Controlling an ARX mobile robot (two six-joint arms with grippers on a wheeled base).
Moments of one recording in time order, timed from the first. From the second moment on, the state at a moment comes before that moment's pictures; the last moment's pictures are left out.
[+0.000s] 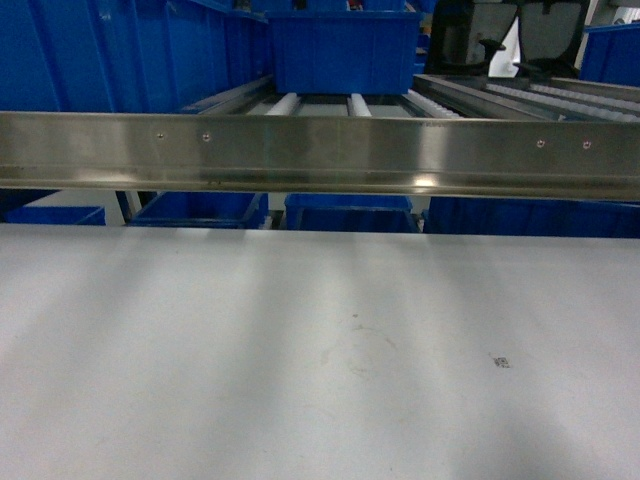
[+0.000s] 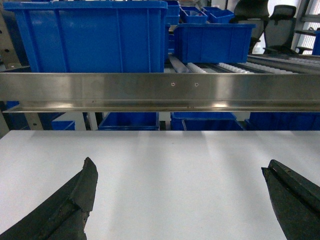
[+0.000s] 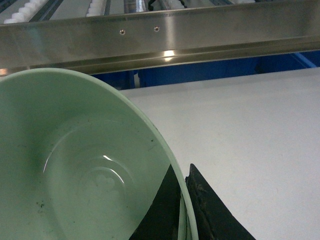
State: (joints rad) left arm 0.00 0.01 0.02 0.00 0.00 0.00; right arm 0.02 1.14 0.54 0.20 0.17 0.11
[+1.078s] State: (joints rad) left arm 0.00 0.01 0.02 0.00 0.00 0.00; right arm -0.02 1.18 0.50 0.33 -0.05 0.02
